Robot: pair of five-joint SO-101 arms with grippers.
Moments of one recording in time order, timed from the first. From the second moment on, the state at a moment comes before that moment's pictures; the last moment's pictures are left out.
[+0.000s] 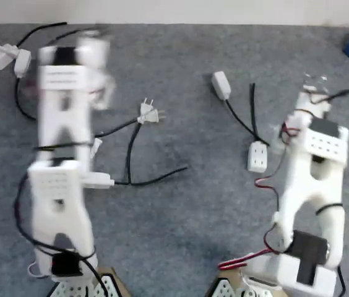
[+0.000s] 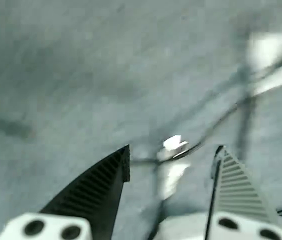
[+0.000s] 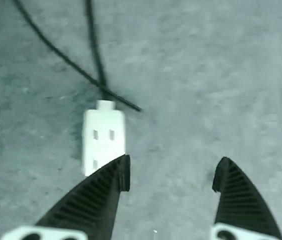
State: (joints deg) left arm -9.5 44.9 -58.1 101.6 -14.1; right arm 9.5 -4.8 17.5 62.1 9.7
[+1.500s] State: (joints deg) left arm -30.0 38.7 -49.3 98.2 -22.6; right arm -1.9 21.5 0.7 75.0 20.7
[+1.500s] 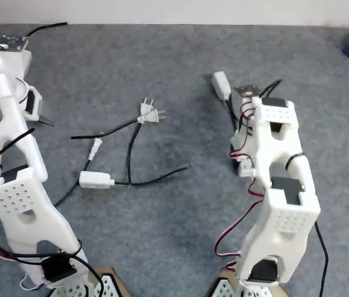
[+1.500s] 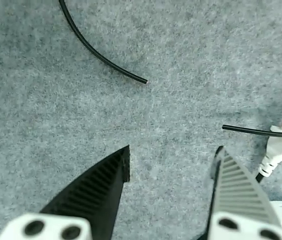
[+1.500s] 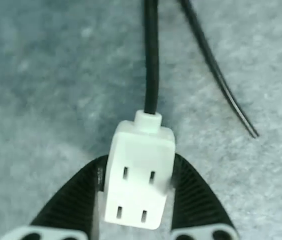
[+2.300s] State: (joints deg) left arm -28.7 42.6 -51.0 98.2 -28.2; right arm -40.9 -36.7 47.7 74.7 28.7
